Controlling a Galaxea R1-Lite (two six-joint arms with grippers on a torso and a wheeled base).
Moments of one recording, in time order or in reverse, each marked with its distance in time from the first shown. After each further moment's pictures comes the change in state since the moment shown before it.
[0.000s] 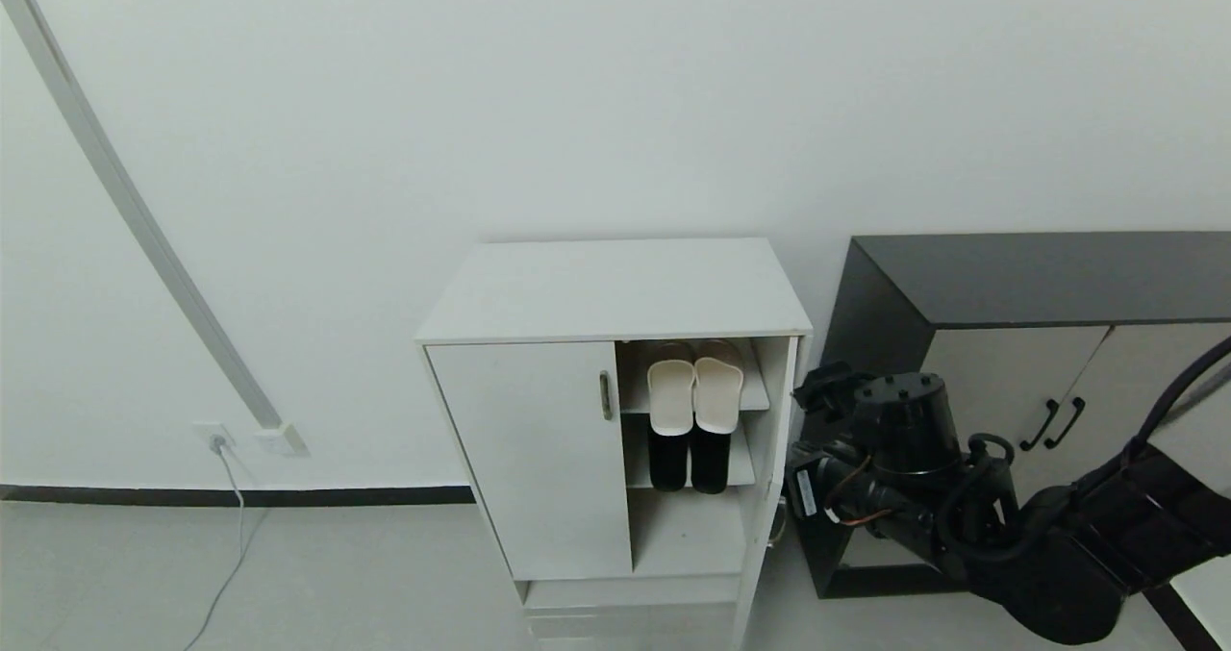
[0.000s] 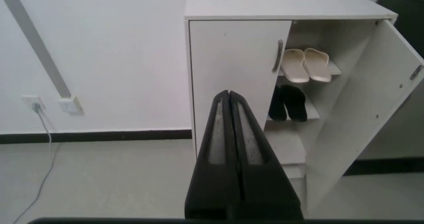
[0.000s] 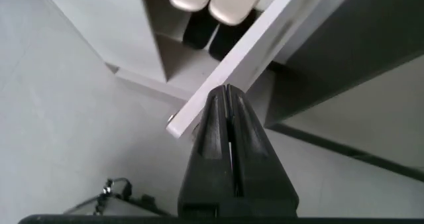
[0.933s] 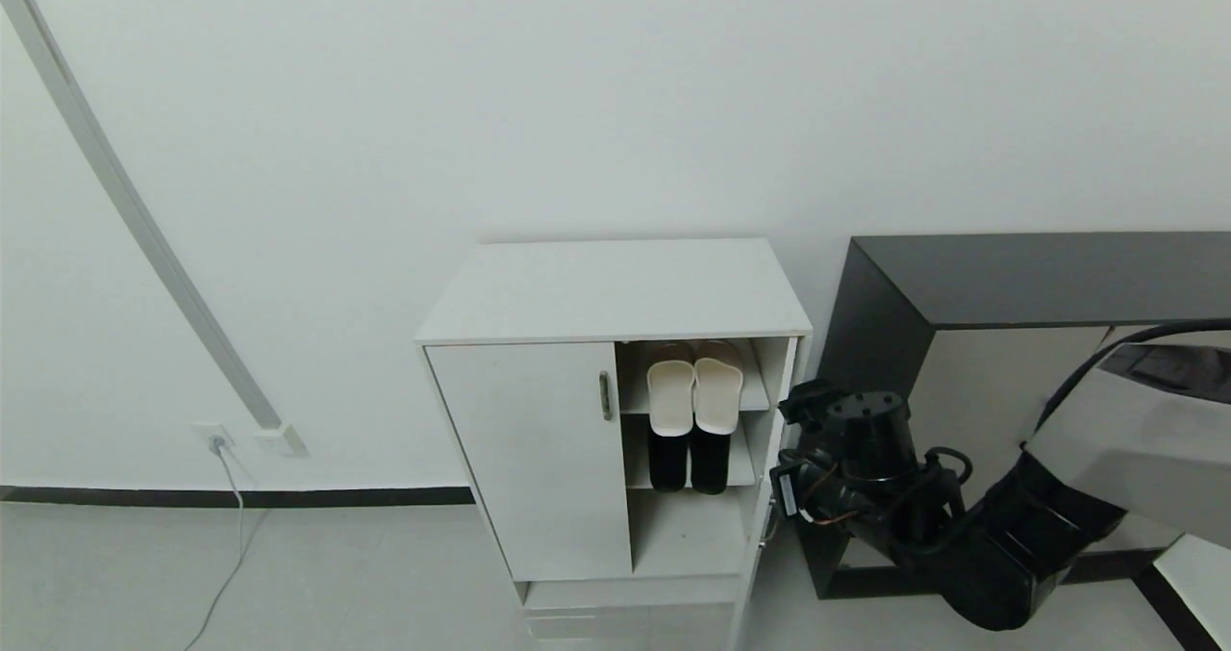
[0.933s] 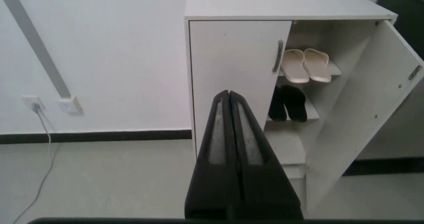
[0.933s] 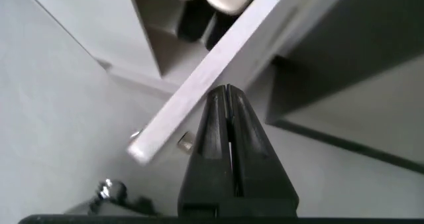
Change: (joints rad) left arm -0.001 0.000 0.000 0.000 0.000 0.000; right arm -0.027 0.187 -0.066 -0.141 0.026 0.030
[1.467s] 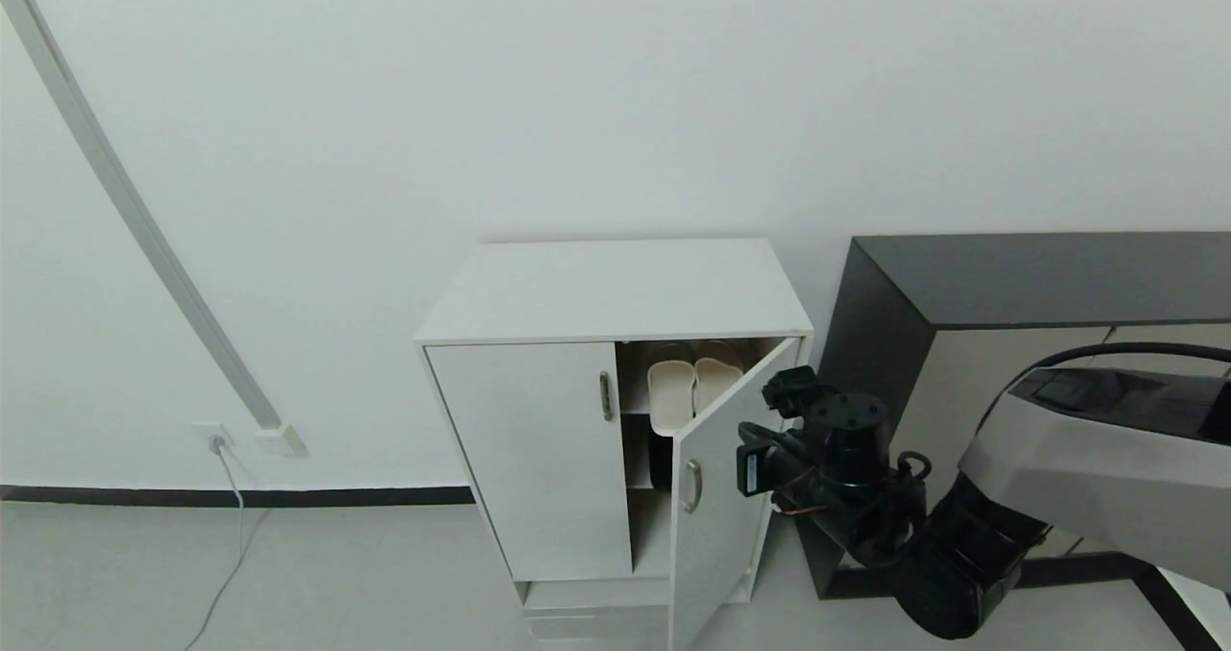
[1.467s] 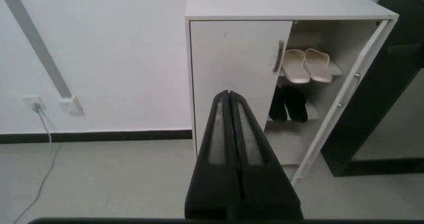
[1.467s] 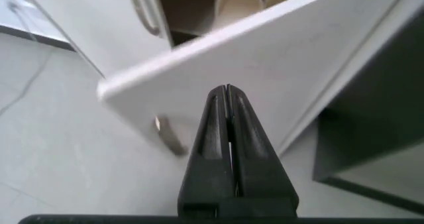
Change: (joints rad) left arm 0.000 0.000 0.000 0.000 0.001 0.001; right arm 0.029 0.102 -0.030 -0.293 0.077 0.078
